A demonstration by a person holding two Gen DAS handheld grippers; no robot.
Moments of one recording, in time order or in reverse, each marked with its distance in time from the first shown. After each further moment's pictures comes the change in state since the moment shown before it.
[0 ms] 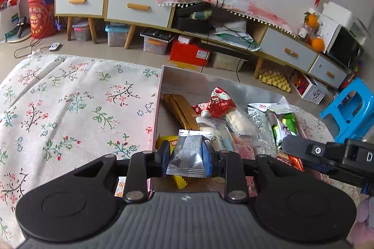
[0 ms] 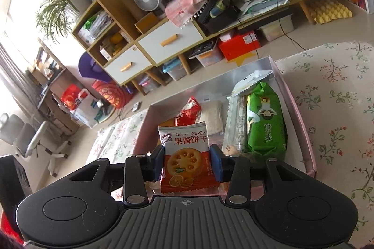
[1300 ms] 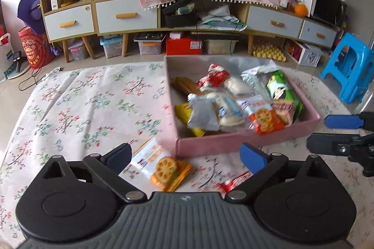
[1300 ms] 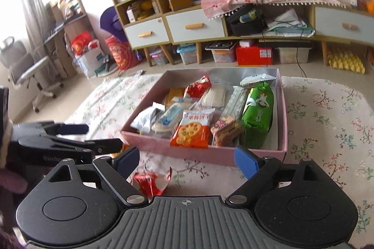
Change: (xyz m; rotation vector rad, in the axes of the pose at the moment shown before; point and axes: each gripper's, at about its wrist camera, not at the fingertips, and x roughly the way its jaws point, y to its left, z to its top) left arm -0.043 0.002 -0.029 0.234 0.036 0.054; right arm -0.053 0.031 -0.042 -0.396 0.069 -0.067
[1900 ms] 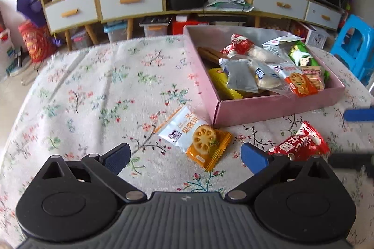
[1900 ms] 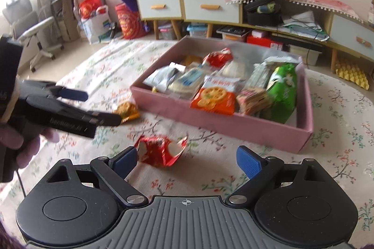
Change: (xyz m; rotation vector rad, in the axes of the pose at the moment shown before) left arm 0.021 0.032 -0.023 0.020 0.064 0.005; right arm 0.025 0.037 -0.034 -0.160 0.100 -0.032
